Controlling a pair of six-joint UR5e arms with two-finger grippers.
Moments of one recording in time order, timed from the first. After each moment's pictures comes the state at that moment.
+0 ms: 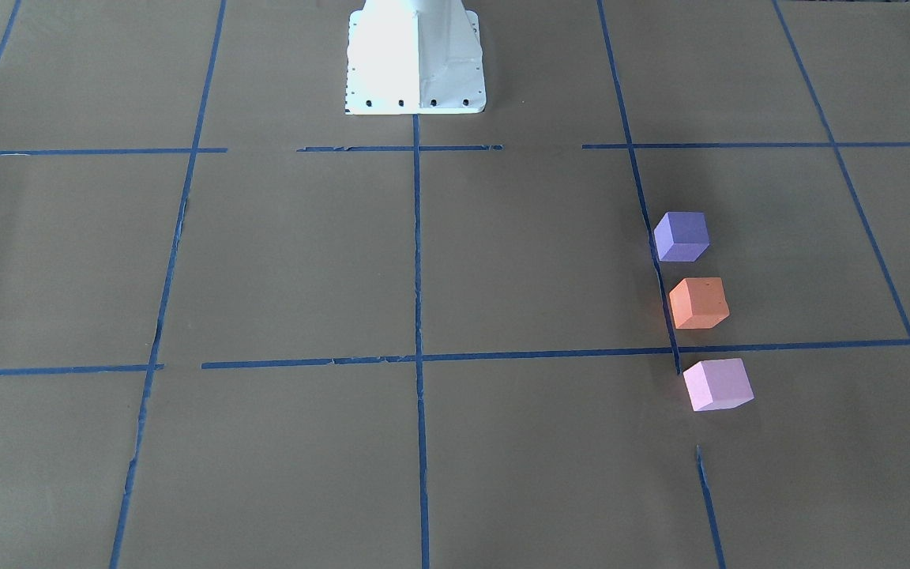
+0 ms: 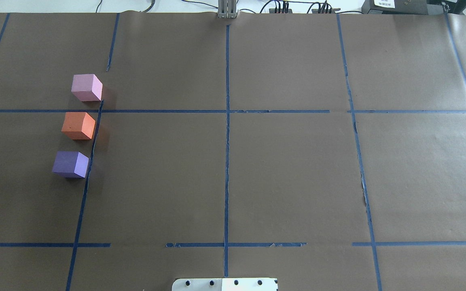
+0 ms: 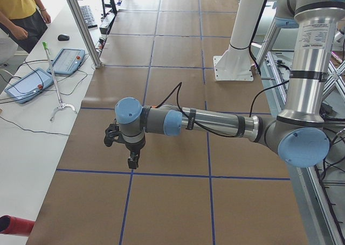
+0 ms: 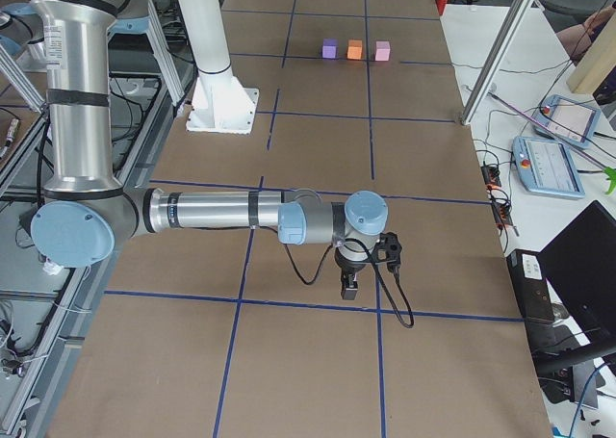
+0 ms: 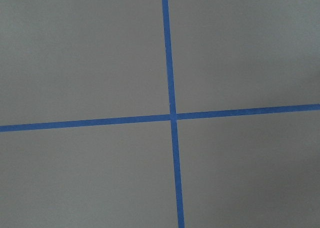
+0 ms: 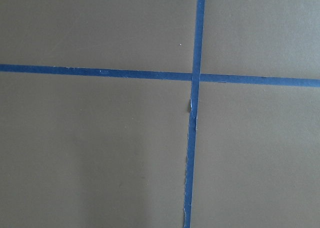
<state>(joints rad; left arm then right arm) -1.56 -1.66 -1.63 -1.52 -2.33 0.01 1.48 -1.59 1.63 -1.57 2.36 0.05</state>
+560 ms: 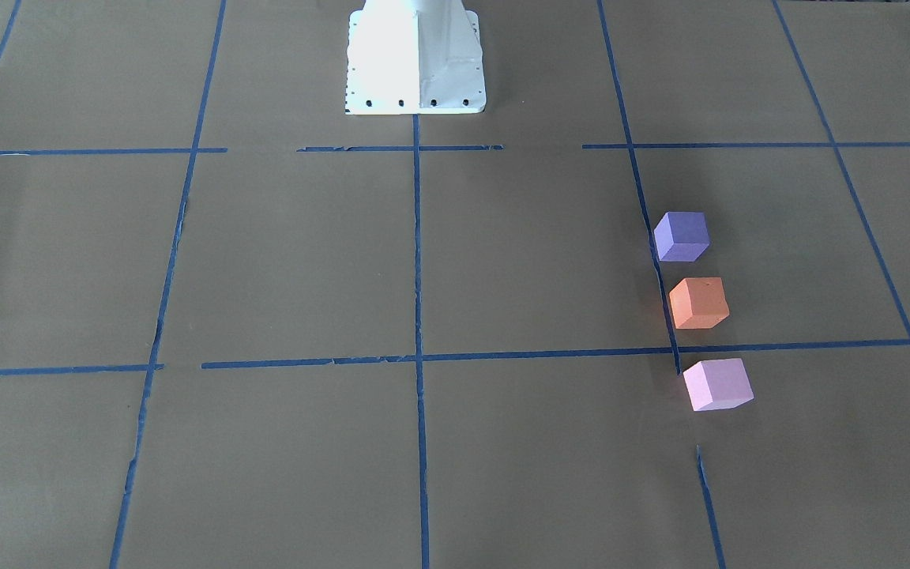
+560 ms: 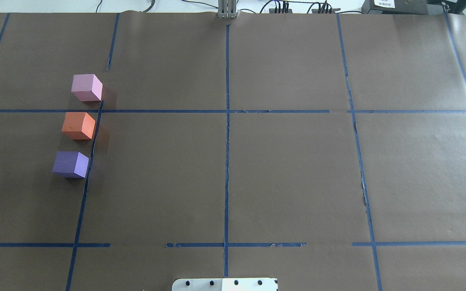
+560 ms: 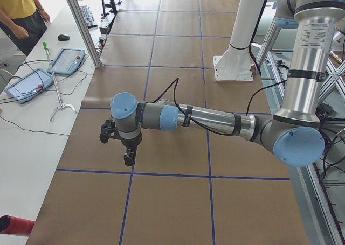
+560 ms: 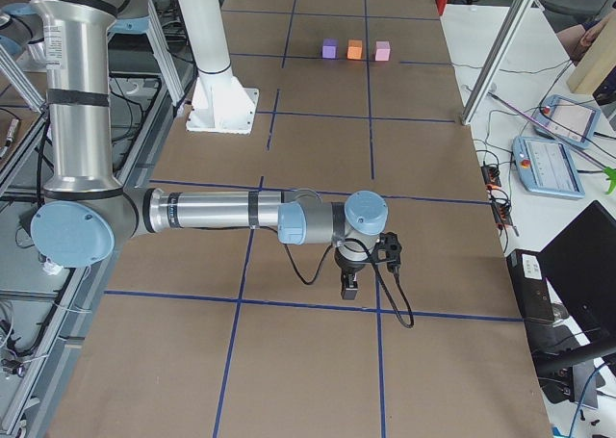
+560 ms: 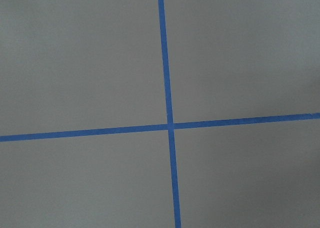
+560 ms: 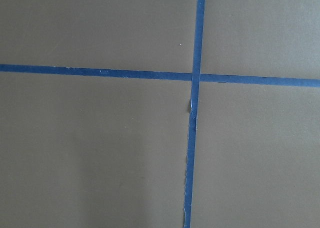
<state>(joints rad) -1.58 -1.68 -1.63 -1.50 -2.33 0.02 1.48 -1.59 1.63 -1.57 2.36 0.05</state>
